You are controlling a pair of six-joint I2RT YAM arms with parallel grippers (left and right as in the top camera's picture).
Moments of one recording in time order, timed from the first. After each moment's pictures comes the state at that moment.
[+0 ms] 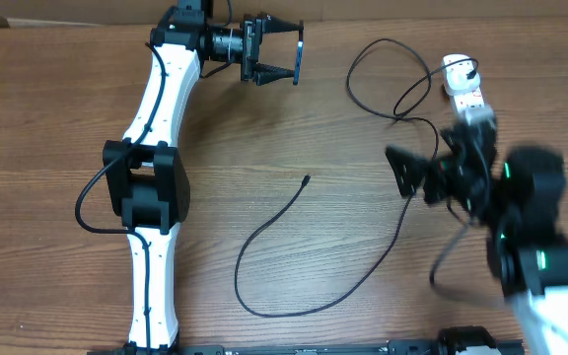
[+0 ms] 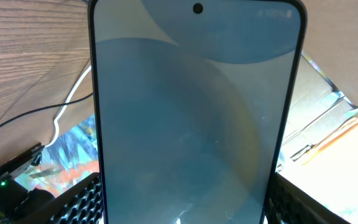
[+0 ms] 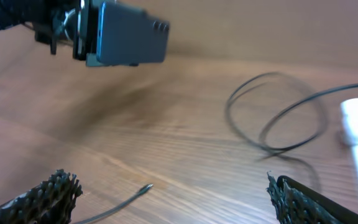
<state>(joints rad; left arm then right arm) -0.14 2.50 2.36 -0.75 1.37 -1.39 0.06 0.97 0.95 -0.48 -0.42 0.02</state>
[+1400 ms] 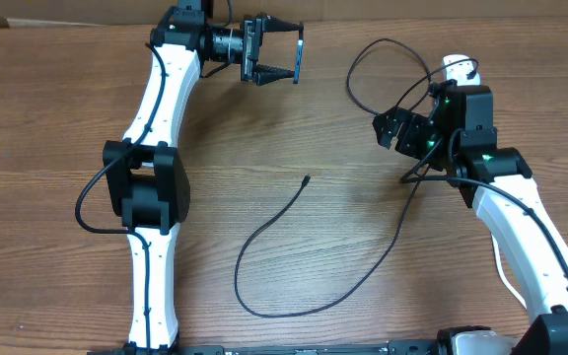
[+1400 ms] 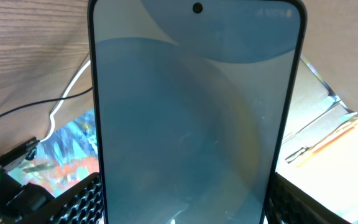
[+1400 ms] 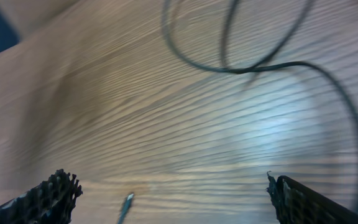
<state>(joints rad) -0.14 2.50 2.36 -0.75 1.38 -1.42 0.09 1.45 1.05 -0.46 -0.20 0.46</state>
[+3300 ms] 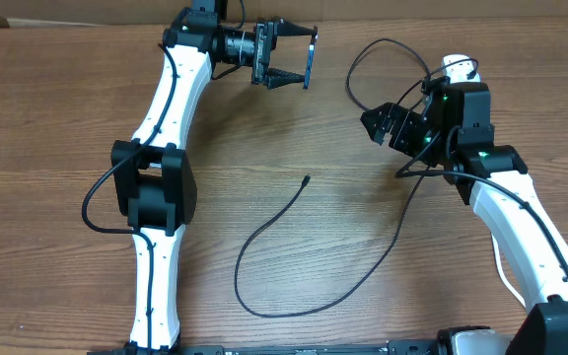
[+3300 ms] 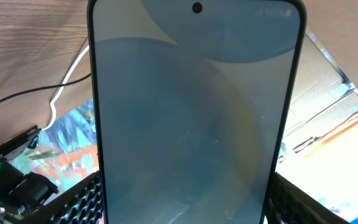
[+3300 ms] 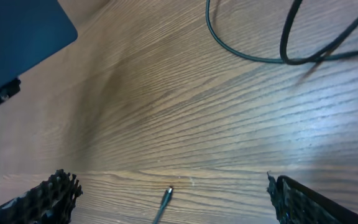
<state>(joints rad) -0.18 2.50 2.36 -0.75 1.41 -1.42 0.09 1.48 1.05 -0.39 -0.38 0.52</state>
